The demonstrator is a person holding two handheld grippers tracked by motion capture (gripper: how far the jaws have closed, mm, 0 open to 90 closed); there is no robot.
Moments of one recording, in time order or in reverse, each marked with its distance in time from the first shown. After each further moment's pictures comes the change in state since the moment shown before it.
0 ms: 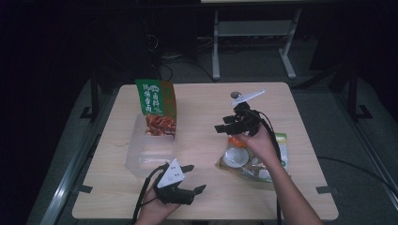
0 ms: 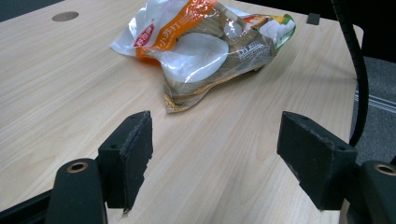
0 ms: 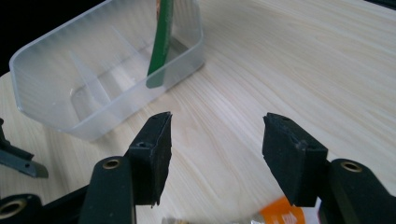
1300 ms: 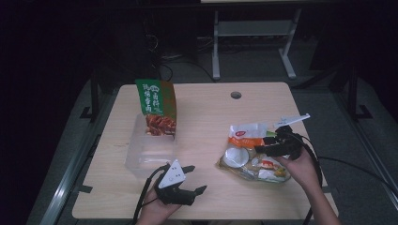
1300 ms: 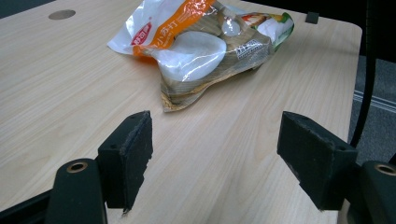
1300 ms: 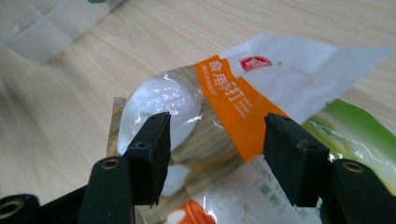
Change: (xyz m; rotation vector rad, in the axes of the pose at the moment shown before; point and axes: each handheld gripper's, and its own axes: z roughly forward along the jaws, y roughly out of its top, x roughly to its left) left arm -0.001 -0.001 0.002 0.008 -0.003 0.003; right arm -0.029 -0.103 -0.070 0.062 -0.134 0.124
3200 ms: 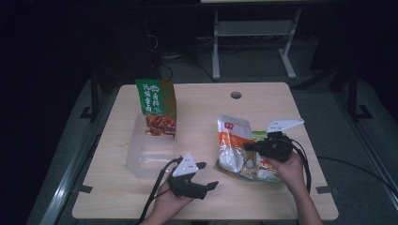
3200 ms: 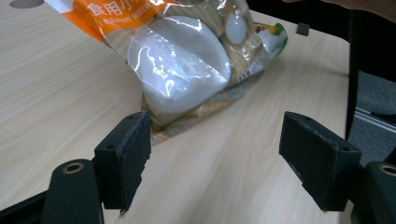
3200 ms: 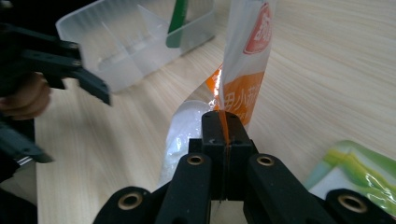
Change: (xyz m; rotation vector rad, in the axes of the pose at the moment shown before) left arm 0.006 0.019 0.039 0.017 -0.078 -0.082; right arm 0.027 0.004 0.012 -0.185 0.190 -0.146
